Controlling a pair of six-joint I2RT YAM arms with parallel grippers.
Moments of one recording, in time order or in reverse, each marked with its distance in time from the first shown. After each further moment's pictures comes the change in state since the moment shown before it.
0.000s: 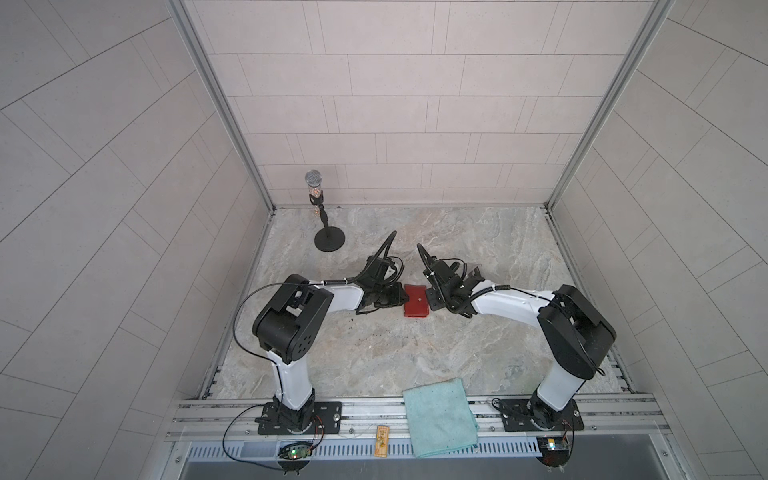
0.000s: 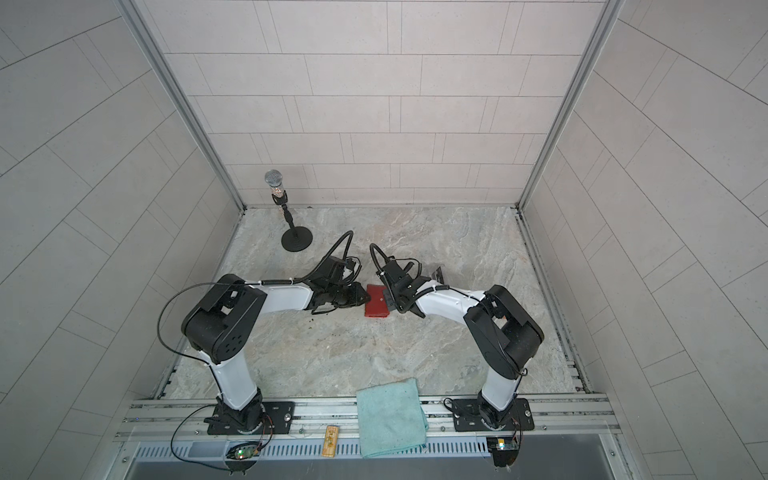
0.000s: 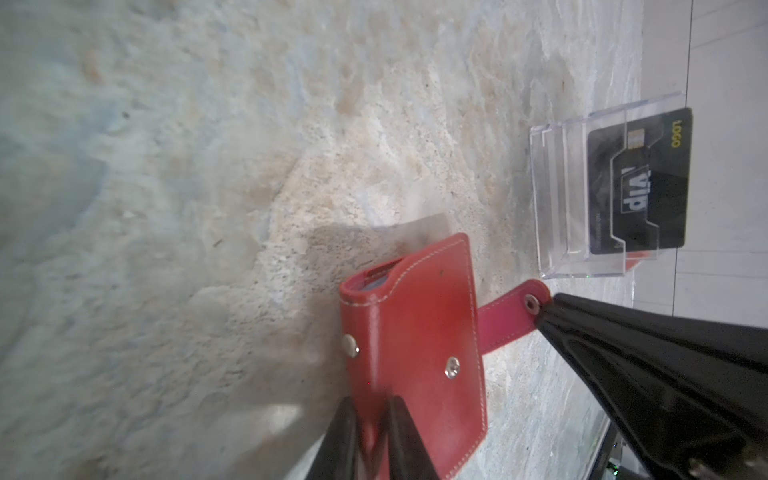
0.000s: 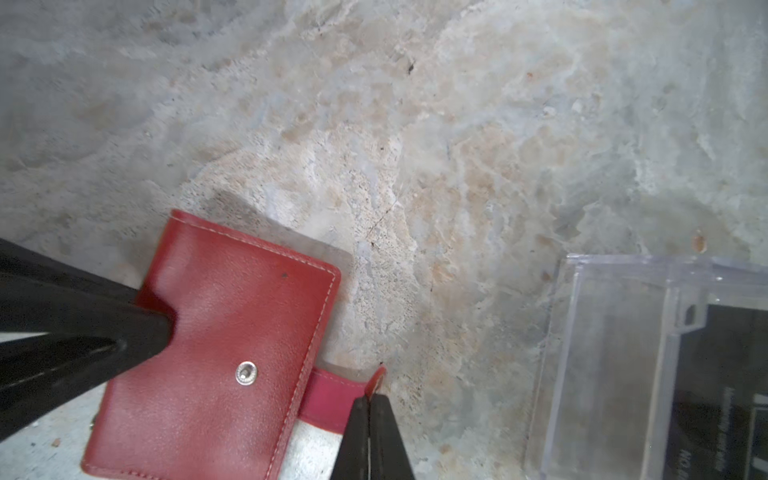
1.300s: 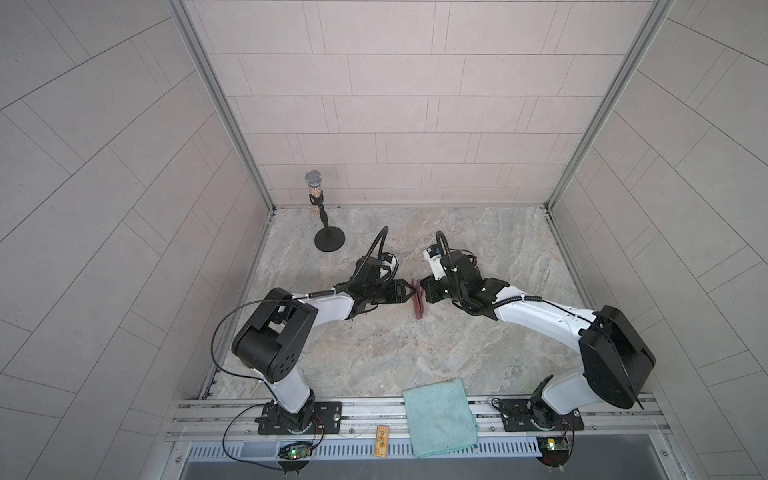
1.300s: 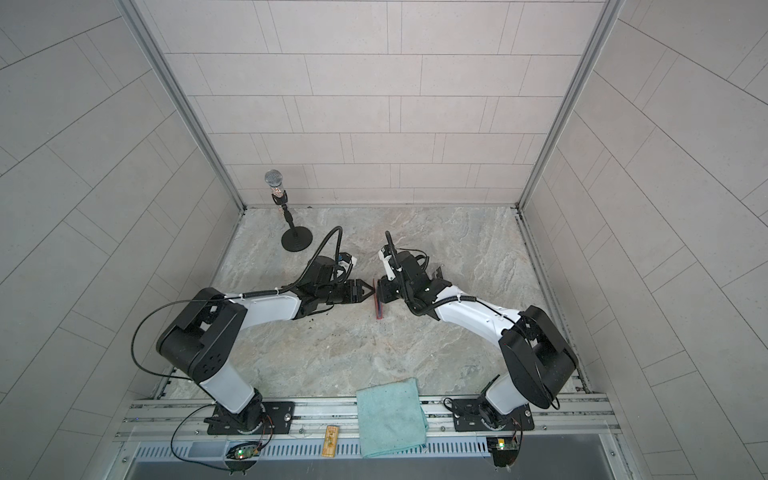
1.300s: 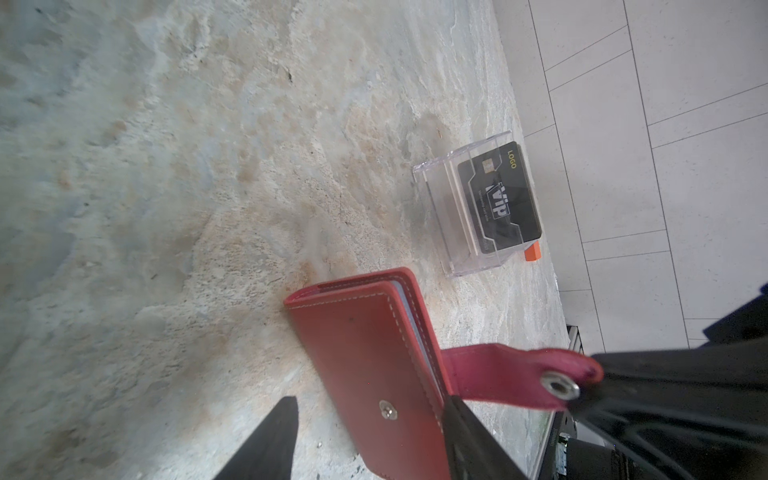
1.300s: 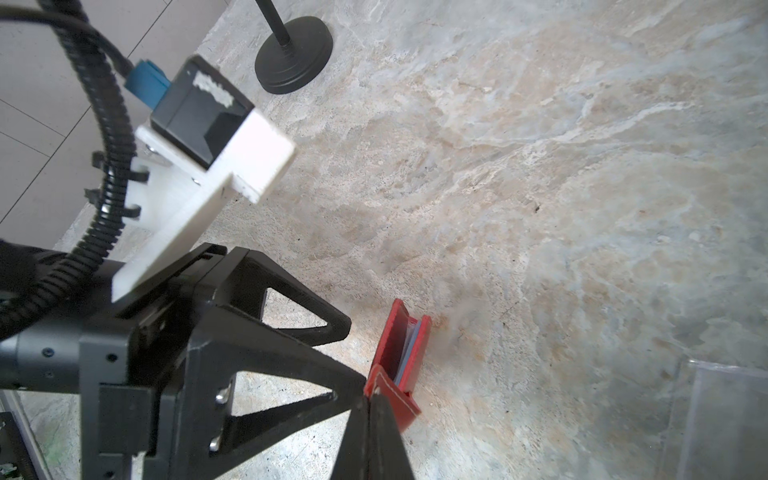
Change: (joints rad) left arm 0.000 -0.153 -0.125 0.203 0.058 -0.009; right arm -0.017 -0.195 -0.070 0.209 -0.319 0.023
